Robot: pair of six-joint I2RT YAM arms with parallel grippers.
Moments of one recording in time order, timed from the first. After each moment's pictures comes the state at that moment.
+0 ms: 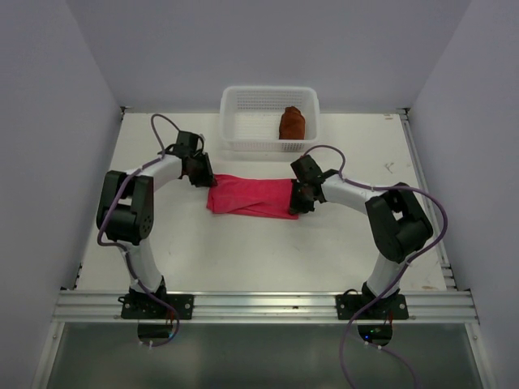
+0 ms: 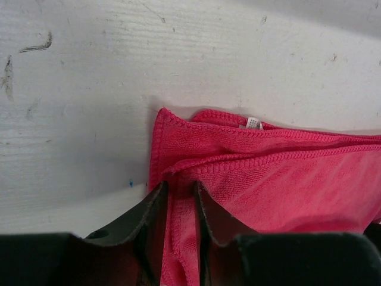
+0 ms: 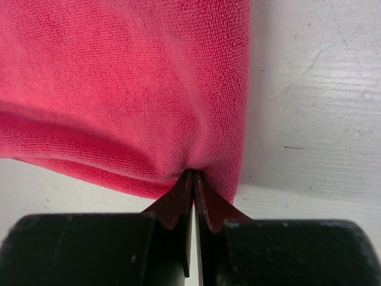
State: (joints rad) left arm -0.18 1.89 1.22 -0.37 0.20 -0.46; right arm 0.53 1.78 1.07 -0.43 -0.03 0.66
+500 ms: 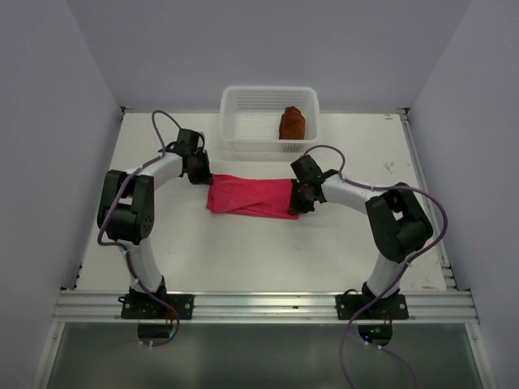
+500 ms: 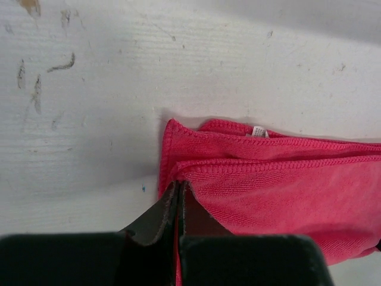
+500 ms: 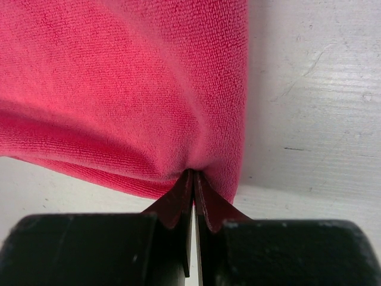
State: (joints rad) left arm -0.19 1.90 1.24 -0.39 0.16 -0.42; right arm 0.53 1.78 1.07 -0.43 -0.03 0.66
